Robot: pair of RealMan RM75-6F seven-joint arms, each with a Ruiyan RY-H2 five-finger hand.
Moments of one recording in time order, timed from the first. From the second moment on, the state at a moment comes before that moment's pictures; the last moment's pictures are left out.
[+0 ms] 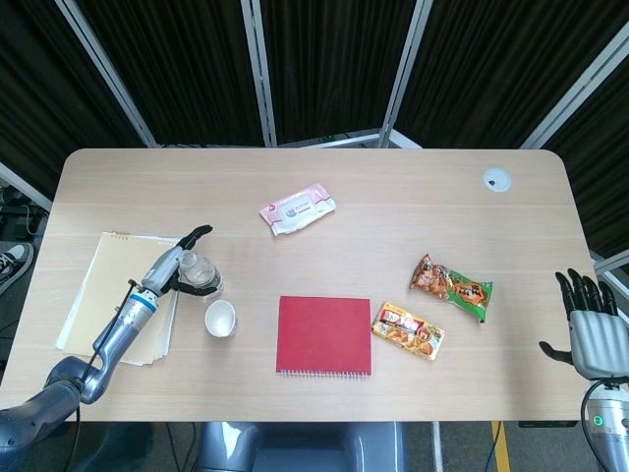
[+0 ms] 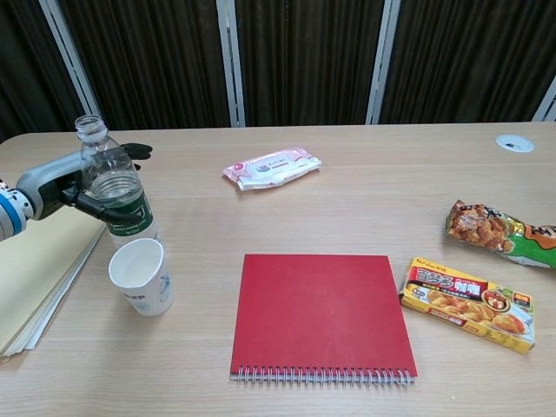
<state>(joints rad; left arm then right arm) -0.67 -1.81 -0.03 -0.58 1.59 1.00 -1.18 0.13 -1.16 0.12 -1.57 -1.30 1.37 -0.22</state>
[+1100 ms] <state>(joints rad) -0.72 -1.83 0.03 -0.52 1.61 1.04 -1.43 0.13 -1.16 0.12 -1.58 -1.28 1.36 -0.24</state>
